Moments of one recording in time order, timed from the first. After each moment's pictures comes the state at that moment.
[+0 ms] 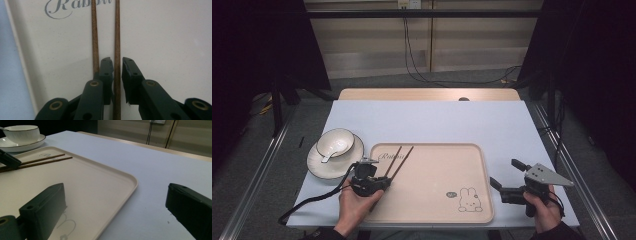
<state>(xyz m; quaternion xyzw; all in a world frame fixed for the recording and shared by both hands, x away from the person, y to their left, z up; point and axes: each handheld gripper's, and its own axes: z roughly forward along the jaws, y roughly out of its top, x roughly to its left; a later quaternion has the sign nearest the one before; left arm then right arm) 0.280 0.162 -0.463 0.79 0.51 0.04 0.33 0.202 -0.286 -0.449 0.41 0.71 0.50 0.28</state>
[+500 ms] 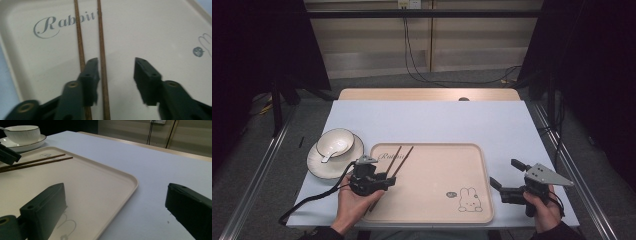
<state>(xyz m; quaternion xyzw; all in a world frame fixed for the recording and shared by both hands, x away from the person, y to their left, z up) 0.279 0.165 -0.453 0.80 0.45 0.04 0.39 0.202 -0.286 -0.449 0.41 0.71 0.50 0.28</state>
